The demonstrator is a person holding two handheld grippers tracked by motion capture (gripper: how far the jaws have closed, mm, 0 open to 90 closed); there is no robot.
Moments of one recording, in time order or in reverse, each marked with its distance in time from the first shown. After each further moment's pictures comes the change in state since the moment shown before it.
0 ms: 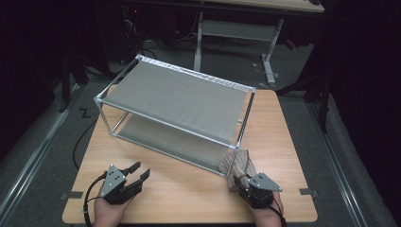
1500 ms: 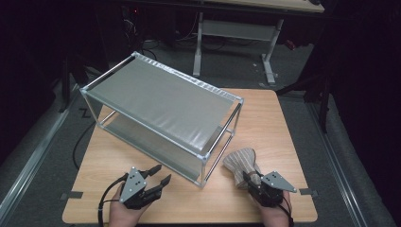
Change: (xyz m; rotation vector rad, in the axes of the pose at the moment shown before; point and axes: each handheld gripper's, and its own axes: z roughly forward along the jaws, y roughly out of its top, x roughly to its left) left arm -0.061 0.035 0.015 -0.018 -0.166 0.082; right arm -0.026 -0.002 -0.014 -0.082 -0.038 0.082
